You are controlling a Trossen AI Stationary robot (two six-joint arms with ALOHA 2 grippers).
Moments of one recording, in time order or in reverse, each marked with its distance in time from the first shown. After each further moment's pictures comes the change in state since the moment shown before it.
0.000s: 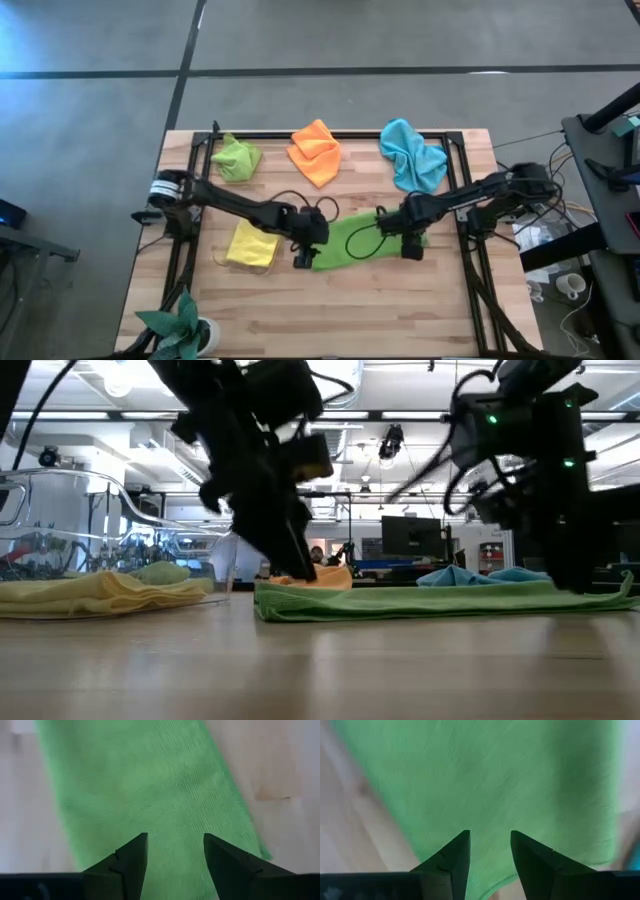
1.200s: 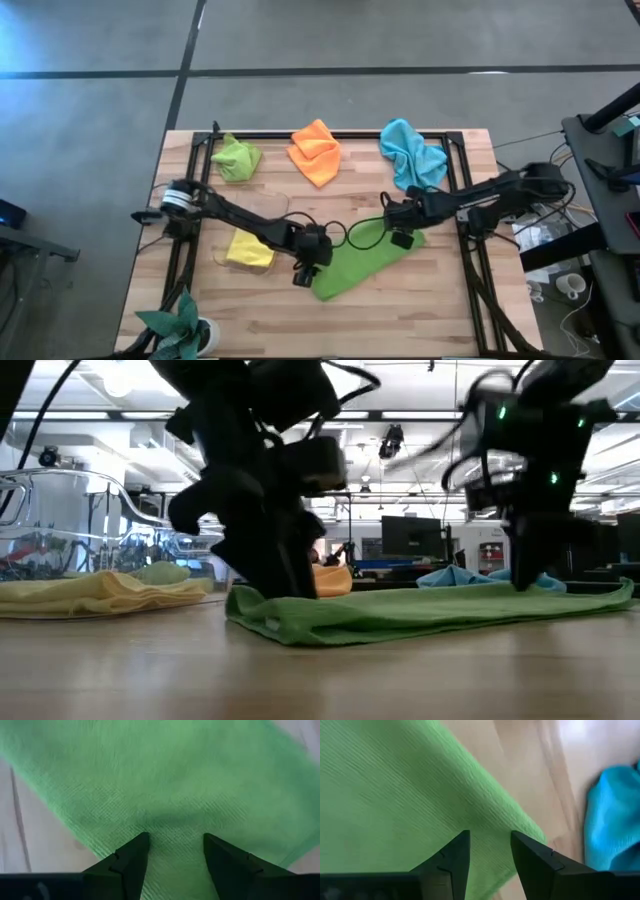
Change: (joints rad) left arm -0.122 0.122 0.094 -0.042 0.009 0.002; right arm -0.060 -0.110 -0.138 0.269 0.302 0.121
